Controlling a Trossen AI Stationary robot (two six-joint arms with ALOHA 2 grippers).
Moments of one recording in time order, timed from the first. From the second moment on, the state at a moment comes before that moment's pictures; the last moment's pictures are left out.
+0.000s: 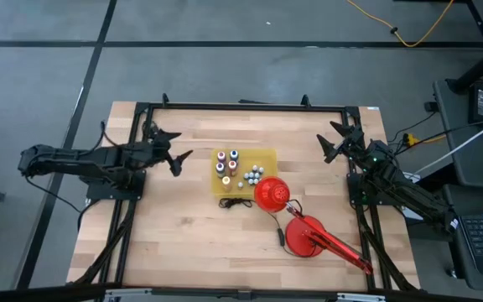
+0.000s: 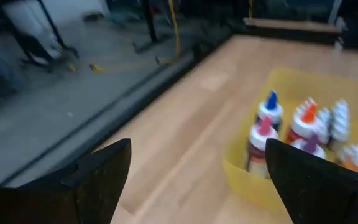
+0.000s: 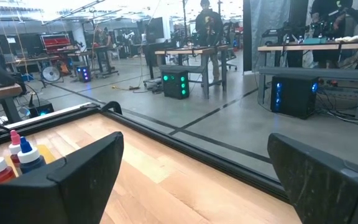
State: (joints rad) left arm 0.05 0.54 0.36 -0.21 -0.59 -0.13; right arm -0.63 0.00 0.01 0.04 0.13 0.10
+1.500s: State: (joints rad) left arm 0.28 0.00 0.04 -0.05 -0.25 0.09; right arm -0.63 0.00 0.01 0.04 0.13 0.10
